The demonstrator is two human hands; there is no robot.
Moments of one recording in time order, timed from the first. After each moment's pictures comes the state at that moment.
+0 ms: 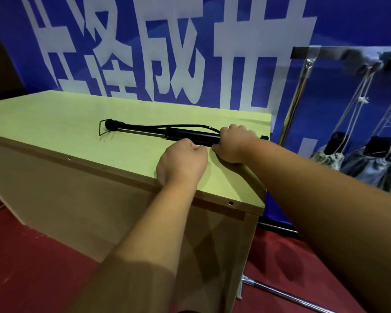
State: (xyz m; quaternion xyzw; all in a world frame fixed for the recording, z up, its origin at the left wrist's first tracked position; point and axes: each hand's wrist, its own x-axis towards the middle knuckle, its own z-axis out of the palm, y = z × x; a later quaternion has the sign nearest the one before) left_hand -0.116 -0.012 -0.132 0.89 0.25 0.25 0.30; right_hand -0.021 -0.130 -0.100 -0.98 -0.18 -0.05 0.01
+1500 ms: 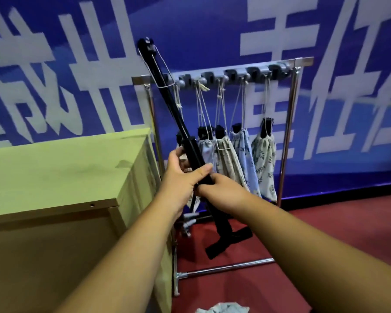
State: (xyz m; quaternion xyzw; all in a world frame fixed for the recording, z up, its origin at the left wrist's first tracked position) left_hand -0.188 -0.293 -0.162 0.67 -0.14 0.04 0.73; right_hand -0.230 -0.421 -0.167 -0.85 0.02 0.01 0.52
